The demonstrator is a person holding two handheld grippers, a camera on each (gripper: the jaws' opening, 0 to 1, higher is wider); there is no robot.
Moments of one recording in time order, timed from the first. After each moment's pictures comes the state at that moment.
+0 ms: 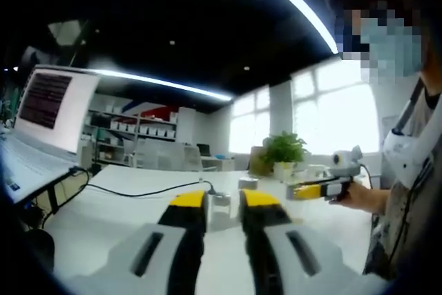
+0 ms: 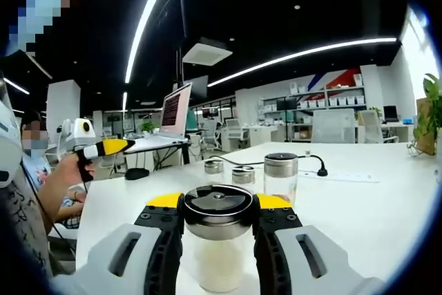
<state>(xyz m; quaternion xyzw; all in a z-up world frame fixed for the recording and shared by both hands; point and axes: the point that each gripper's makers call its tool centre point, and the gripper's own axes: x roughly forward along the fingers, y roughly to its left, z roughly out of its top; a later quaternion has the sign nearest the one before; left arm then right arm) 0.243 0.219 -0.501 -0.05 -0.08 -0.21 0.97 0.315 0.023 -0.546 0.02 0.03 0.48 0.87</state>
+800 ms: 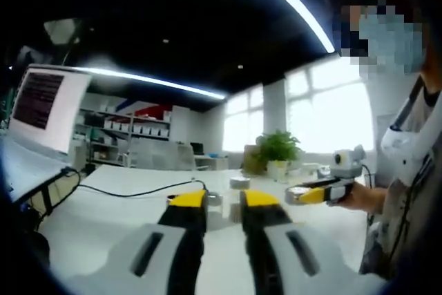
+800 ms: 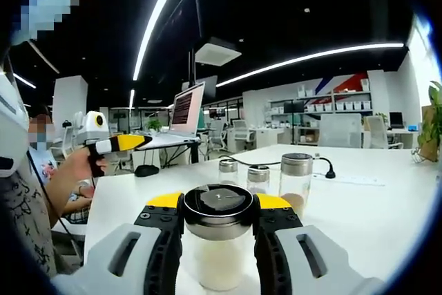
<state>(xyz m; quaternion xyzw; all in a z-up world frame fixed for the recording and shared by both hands) 0.242 0.200 -0.501 -0.05 -0.08 -0.24 0.97 0.290 0.027 -0.550 0.00 0.02 0.50 0.87</state>
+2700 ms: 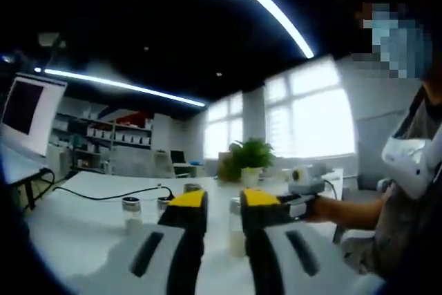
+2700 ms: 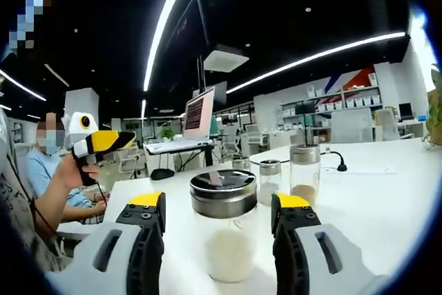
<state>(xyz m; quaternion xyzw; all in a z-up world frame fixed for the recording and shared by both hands) 0.179 0.134 -0.492 -0.05 -0.11 -0.29 0.95 0.269 0.028 -0.566 0.05 0.03 0.55 0.83</state>
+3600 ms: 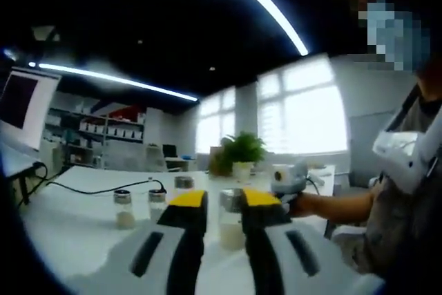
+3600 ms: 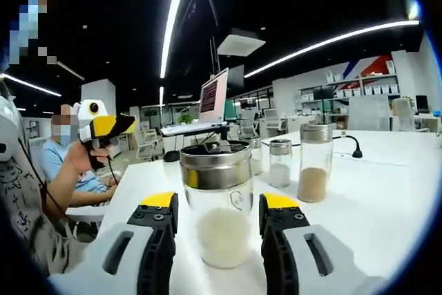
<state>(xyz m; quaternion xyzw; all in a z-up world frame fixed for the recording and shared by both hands) 0.175 0.120 -0.503 -0.04 -0.09 -0.31 0.94 0.275 0.026 -0.593 0.01 0.06 0.59 0.80</state>
